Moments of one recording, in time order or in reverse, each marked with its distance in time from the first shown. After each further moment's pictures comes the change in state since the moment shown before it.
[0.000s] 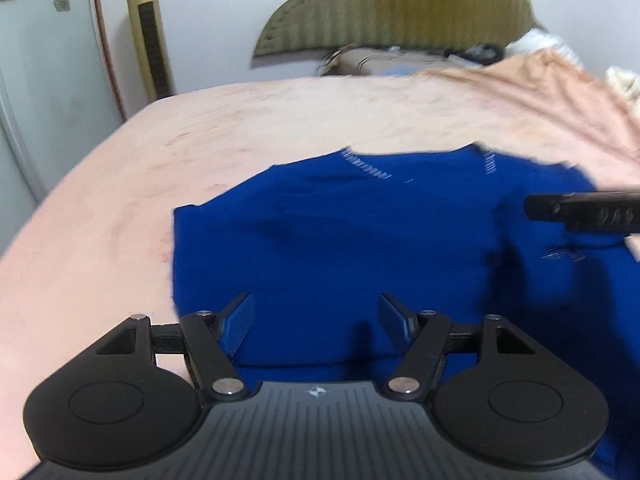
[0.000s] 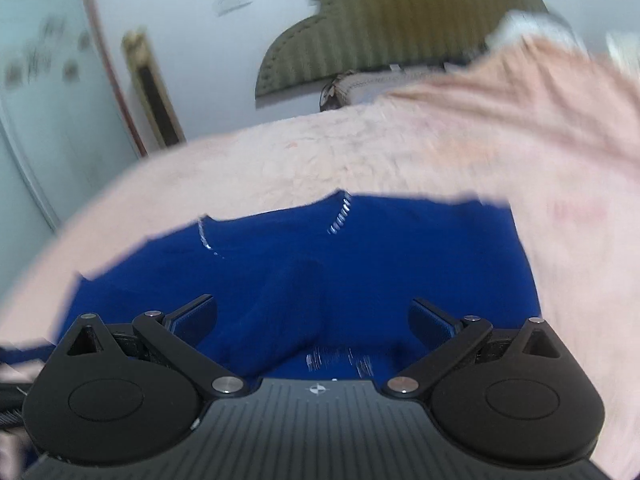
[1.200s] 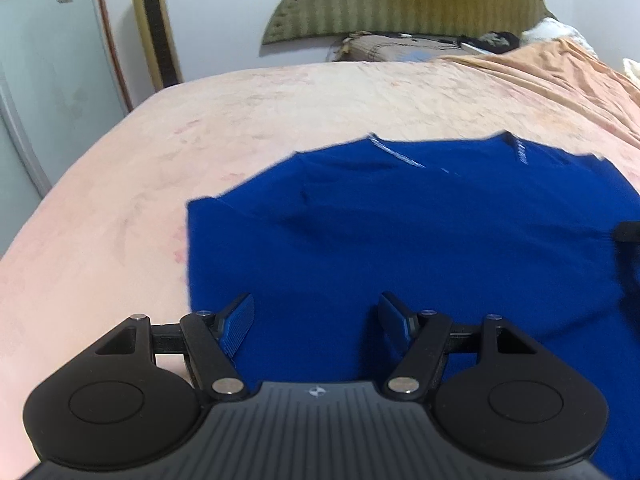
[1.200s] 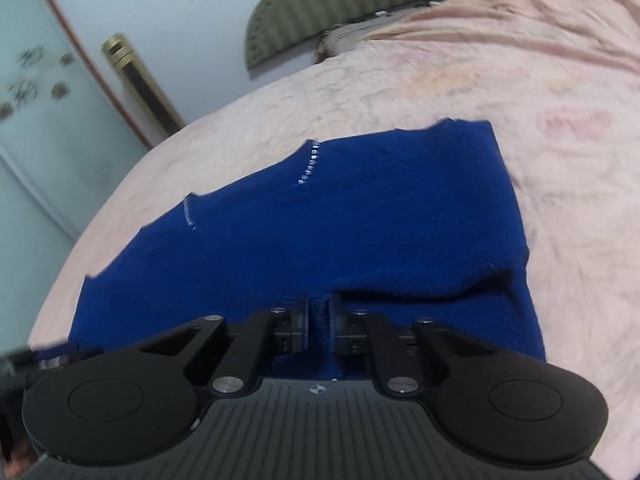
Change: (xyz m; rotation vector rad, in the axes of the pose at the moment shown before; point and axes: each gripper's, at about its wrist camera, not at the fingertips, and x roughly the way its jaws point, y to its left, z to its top) left arm 0.017 0.033 0.001 -0.017 0.031 0.024; right arm 0.008 -0.069 -0.016 0.219 0.120 0.150
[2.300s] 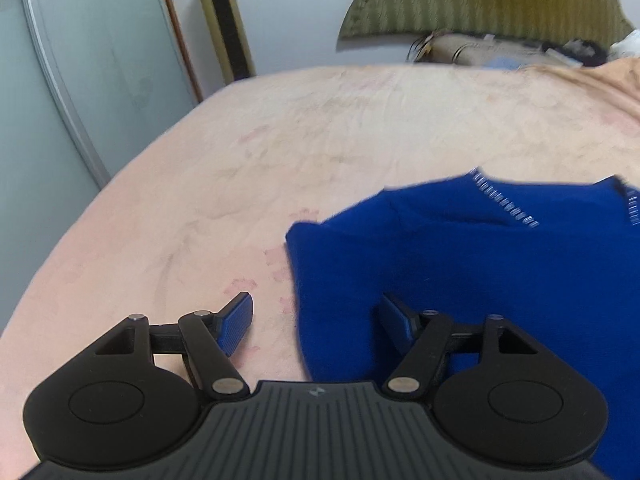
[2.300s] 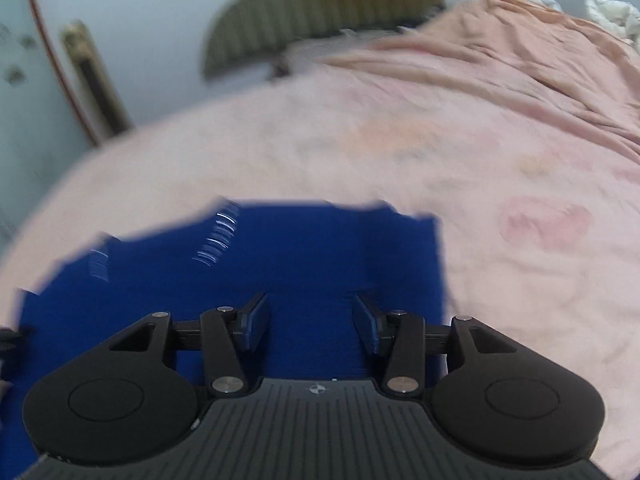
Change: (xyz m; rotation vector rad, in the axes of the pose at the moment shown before) left arm 0.039 0.013 0.045 -0.069 0.001 0.212; right arm 0.036 -0.034 0.063 -0.062 -0.028 -0.257
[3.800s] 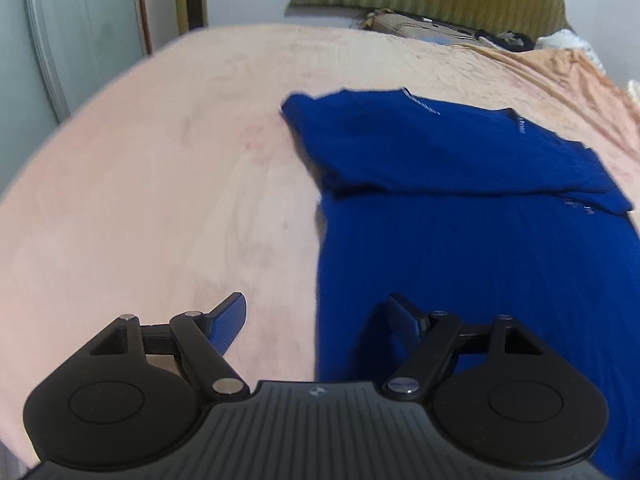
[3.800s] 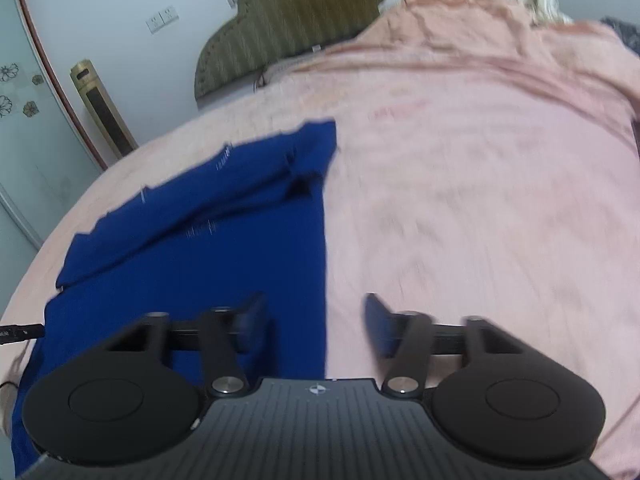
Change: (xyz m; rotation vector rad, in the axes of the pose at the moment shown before) left arm -0.078 0.066 -0.109 -0.046 0.133 -0.299; right arm -0.171 -0.060 -0.159 0.117 -0.057 0.080
